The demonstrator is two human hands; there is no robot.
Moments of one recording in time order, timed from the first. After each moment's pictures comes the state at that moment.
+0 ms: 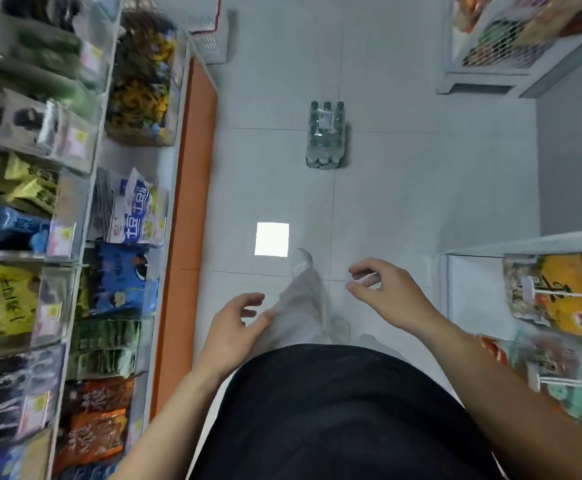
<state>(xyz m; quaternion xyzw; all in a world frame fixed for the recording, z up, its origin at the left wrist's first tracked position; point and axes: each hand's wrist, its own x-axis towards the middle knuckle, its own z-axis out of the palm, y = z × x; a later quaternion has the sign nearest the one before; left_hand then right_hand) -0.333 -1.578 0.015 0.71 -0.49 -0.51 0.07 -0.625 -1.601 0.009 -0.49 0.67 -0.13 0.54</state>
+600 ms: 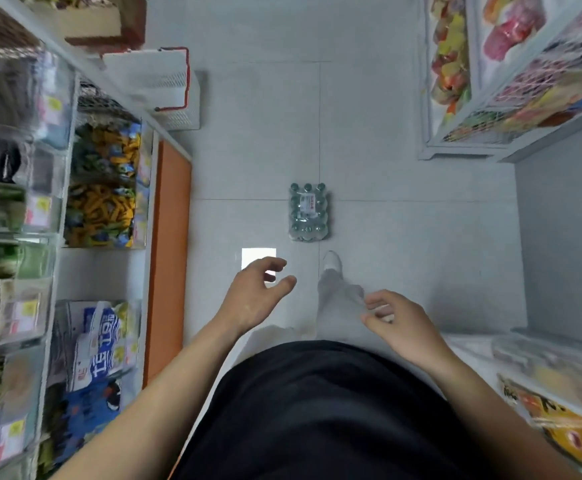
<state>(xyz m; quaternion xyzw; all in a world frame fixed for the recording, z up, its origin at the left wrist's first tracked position) -0.455 -2.032 0.006 0.64 -0.56 -0.53 0.05 -0.720 -1.930 -0.004 -0.41 0.73 -0.11 0.53</state>
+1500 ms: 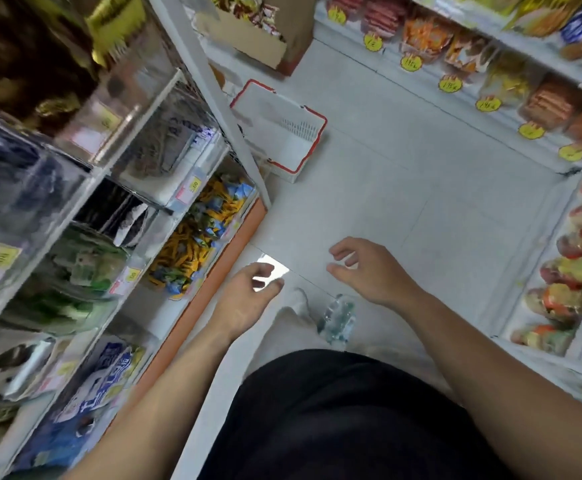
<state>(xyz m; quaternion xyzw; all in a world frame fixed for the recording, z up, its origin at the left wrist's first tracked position) -0.272 -2.377 0.009 0.77 -0.34 -0.49 0.23 -0.486 -2.506 0.044 -0.70 0.51 0.02 0.50</state>
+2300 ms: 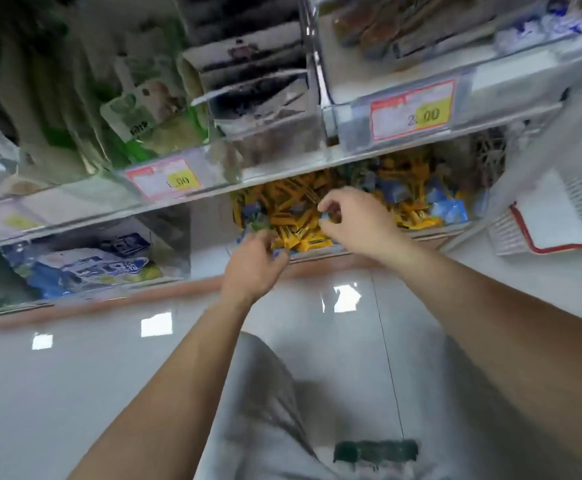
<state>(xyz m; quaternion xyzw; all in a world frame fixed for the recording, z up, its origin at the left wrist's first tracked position) -0.108 -2.332 -0.335 0.96 -0.04 -0.21 0.18 -0.117 -2.546 -0.331 -0.92 0.05 0.08 0.39</state>
